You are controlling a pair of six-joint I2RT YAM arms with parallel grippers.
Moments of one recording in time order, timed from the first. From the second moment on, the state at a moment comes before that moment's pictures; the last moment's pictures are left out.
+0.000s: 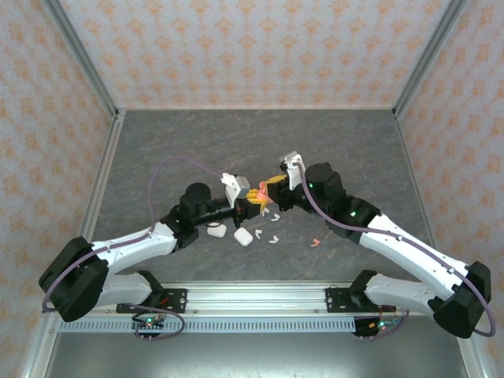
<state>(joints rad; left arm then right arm) -0.69 1.23 0.54 0.56 0.46 -0.15 0.79 1.04 0.90 -0.26 -0.09 0.25</state>
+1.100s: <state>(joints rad) -0.69 1.20 0.54 0.56 0.46 -0.15 0.79 1.06 0.96 -0.29 -0.18 0.31</state>
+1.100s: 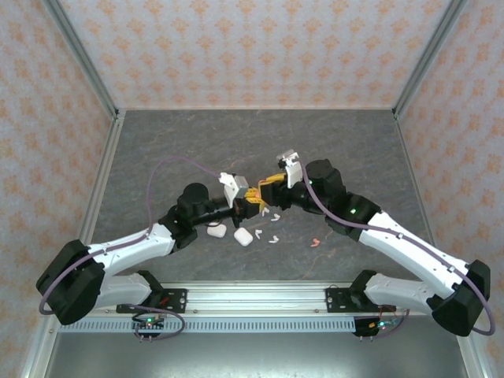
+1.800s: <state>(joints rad) -0.69 1.04 0.53 0.54 0.30 -0.07 0.53 0.99 0.95 -0.64 0.01 0.59</state>
